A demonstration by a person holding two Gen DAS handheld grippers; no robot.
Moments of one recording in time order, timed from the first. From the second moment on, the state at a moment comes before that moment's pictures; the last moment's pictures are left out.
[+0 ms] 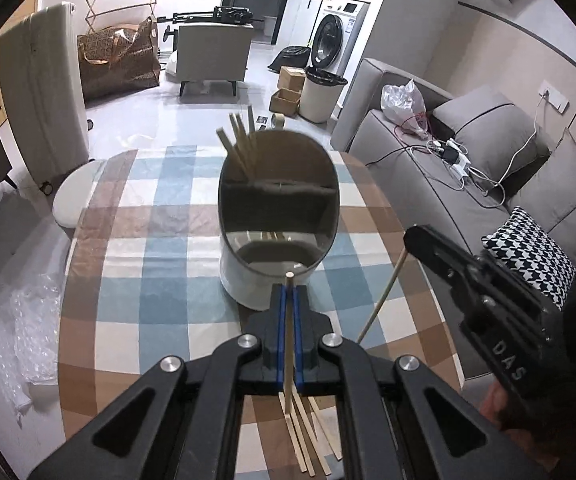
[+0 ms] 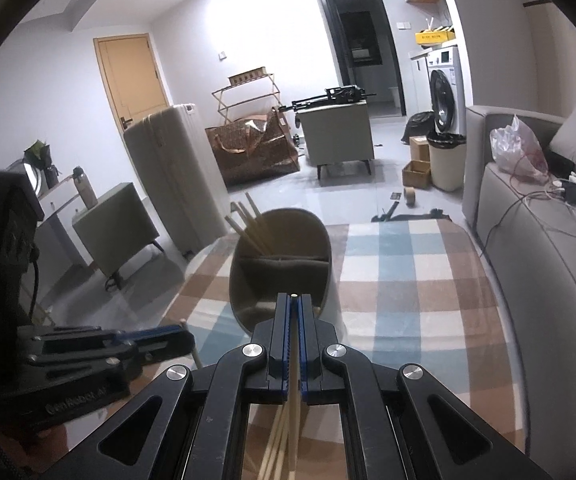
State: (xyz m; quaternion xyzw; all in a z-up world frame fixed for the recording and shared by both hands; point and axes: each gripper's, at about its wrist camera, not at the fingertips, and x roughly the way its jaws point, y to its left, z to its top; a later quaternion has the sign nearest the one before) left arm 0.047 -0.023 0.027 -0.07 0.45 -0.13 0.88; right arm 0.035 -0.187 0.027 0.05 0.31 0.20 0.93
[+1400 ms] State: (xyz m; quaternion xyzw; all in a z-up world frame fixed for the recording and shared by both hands) left arm 0.180 0.027 0.096 -0.15 0.38 -0.13 0.90; right arm 0.167 -0.146 0.122 0.00 0.21 0.22 0.95
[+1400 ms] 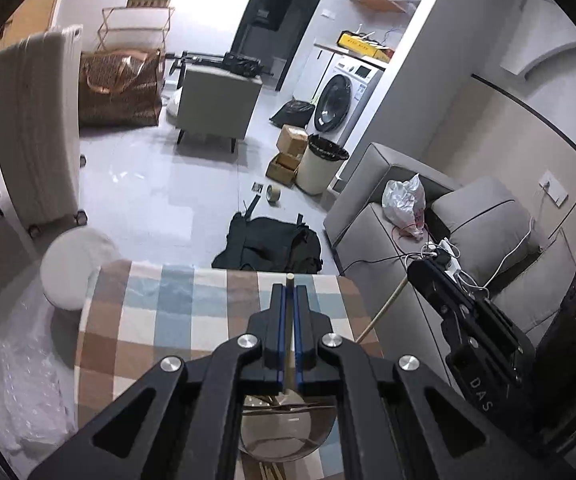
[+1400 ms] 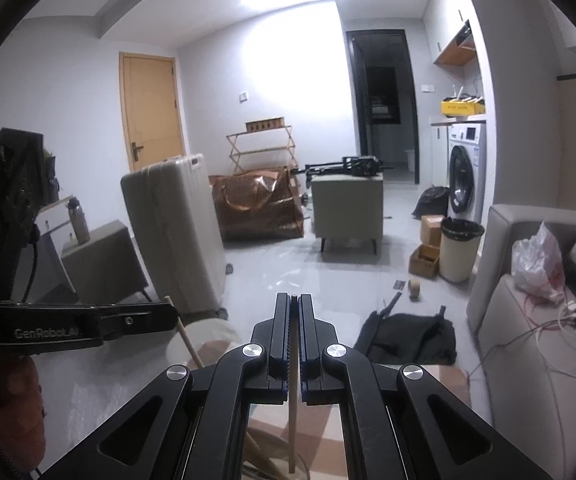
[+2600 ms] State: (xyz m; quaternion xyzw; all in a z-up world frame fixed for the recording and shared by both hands) left arm 0.106 0.033 0.123 -0.10 0.37 -0.03 0.92; right arm 0.115 -0.199 0.108 0.09 0.28 0.20 0.93
